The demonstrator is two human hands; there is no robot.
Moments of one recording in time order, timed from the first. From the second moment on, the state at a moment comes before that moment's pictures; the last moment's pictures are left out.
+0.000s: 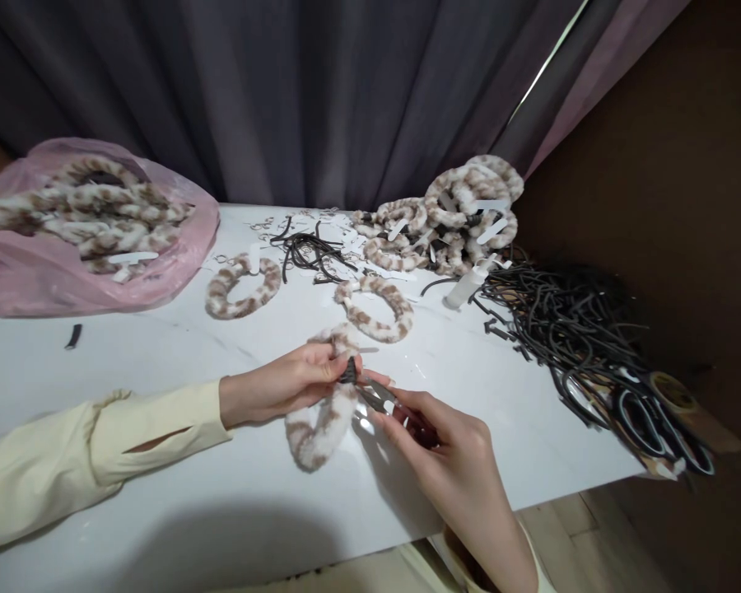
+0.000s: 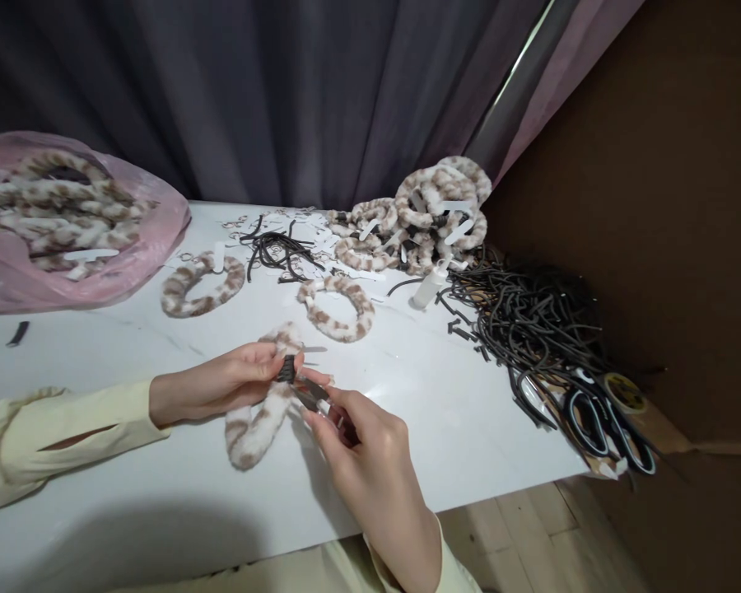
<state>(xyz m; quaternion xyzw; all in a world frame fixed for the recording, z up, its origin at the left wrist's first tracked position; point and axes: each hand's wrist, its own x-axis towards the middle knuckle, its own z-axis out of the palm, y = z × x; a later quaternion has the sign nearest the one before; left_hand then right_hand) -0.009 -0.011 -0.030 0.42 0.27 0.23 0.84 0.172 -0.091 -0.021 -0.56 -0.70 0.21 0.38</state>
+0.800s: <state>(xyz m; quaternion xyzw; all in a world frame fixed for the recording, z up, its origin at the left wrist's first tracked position) -0.007 -0.013 -0.028 0.41 0.28 0.26 0.83 0.165 -0.091 -0.024 -0.56 -0.70 0.21 0.39</state>
